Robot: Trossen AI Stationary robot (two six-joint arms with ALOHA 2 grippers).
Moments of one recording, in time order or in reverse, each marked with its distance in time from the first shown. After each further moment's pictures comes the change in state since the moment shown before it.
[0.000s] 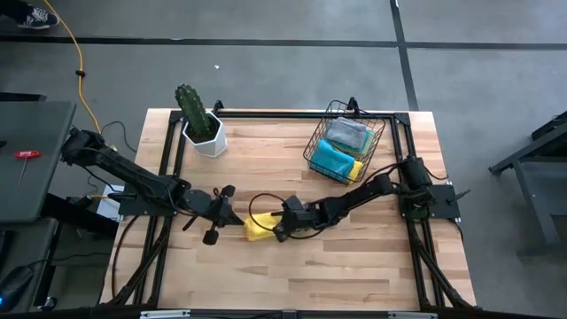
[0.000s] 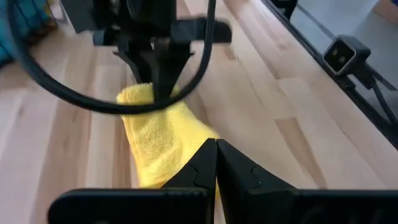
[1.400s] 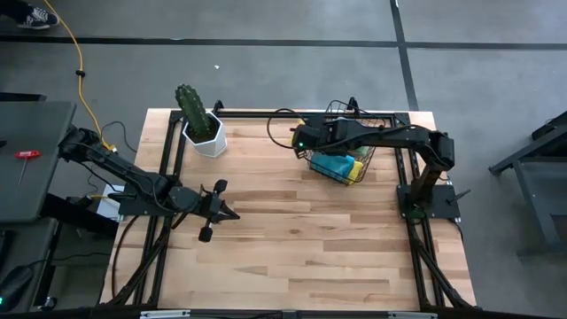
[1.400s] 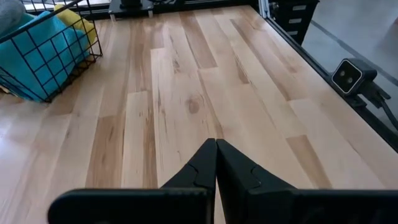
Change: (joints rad) left arm -0.058 -0.171 0.000 -0.088 -0.142 0.034; right arm -0.442 -0.271 0.362 -0.919 0.322 -0.255
